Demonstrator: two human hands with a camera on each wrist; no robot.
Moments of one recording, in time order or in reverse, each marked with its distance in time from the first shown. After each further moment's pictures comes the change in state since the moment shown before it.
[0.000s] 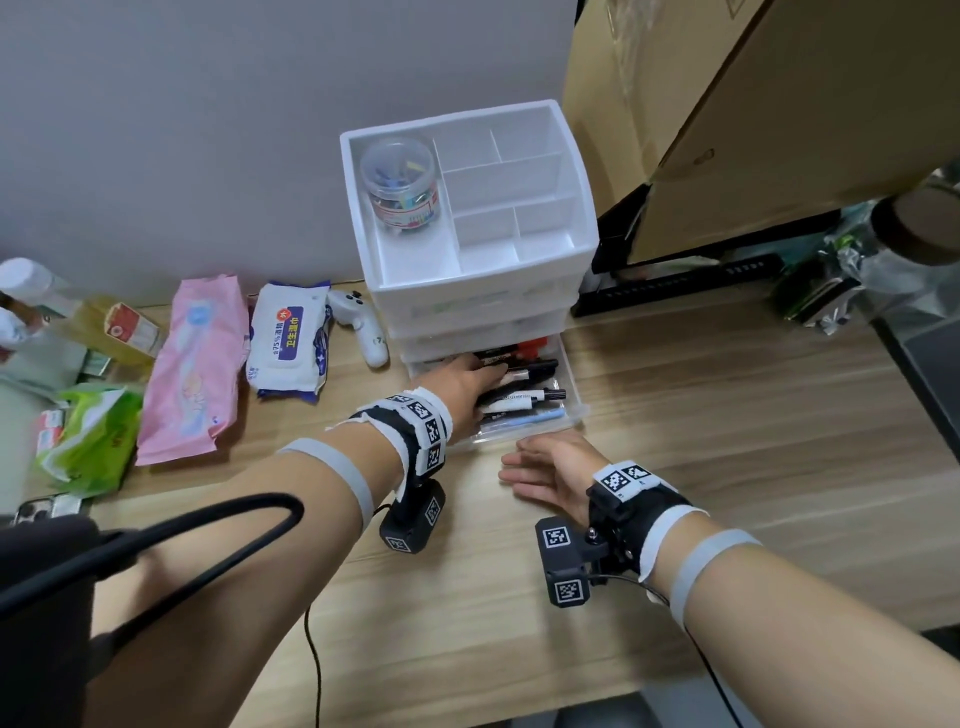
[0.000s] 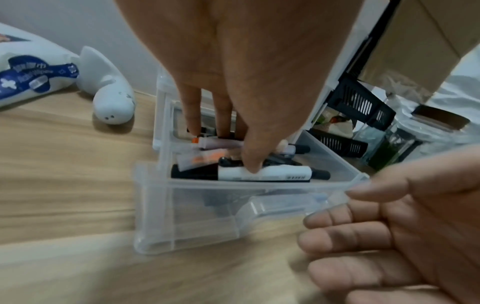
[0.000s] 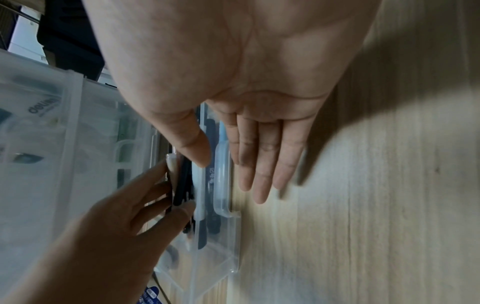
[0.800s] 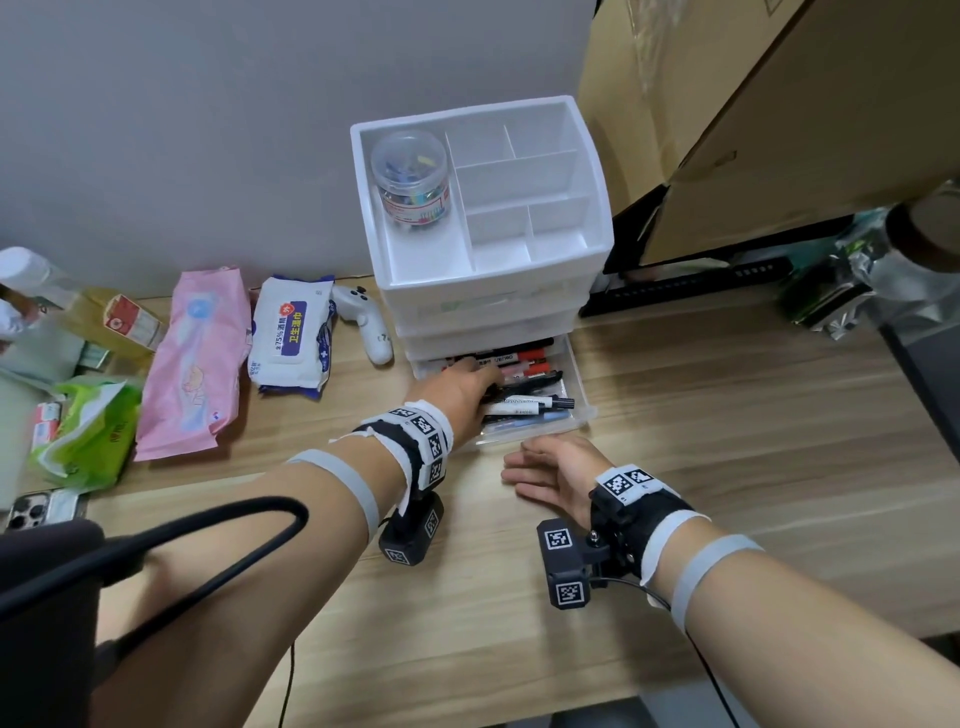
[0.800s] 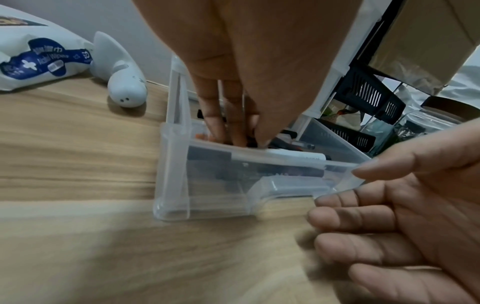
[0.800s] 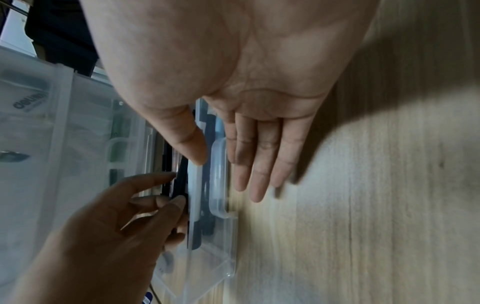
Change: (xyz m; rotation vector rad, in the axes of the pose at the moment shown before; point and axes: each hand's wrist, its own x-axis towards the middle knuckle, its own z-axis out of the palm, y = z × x) left_hand -0.008 0.000 0.005 -0.023 0.084 -0.034; right_hand 0.011 0.004 0.002 -0.003 0.013 0.013
